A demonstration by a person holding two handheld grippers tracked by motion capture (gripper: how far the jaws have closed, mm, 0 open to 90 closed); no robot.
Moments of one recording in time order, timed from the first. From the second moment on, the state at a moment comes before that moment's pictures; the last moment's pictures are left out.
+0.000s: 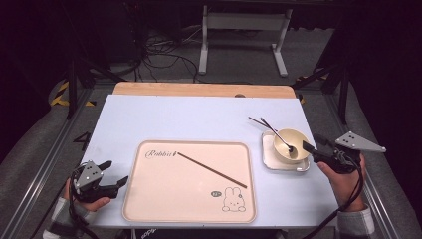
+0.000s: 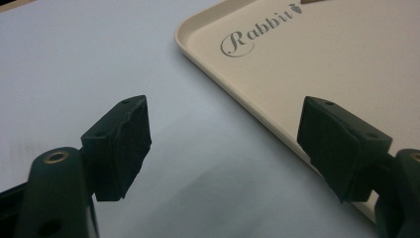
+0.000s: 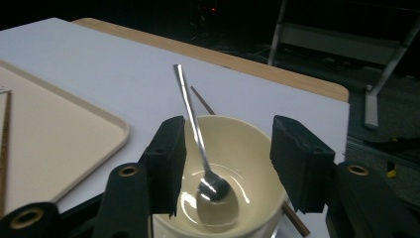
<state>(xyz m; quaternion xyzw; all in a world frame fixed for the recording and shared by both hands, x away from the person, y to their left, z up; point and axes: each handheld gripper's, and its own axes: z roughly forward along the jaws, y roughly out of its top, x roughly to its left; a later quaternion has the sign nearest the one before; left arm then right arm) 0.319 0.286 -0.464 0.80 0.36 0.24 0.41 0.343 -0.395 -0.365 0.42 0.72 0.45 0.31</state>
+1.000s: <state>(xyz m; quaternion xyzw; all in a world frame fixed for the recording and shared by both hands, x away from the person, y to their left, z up) 0.319 0.286 -0.465 0.81 0.36 0.24 0.41 0.384 -0.456 -0.419 0.52 0.71 0.41 0.24</state>
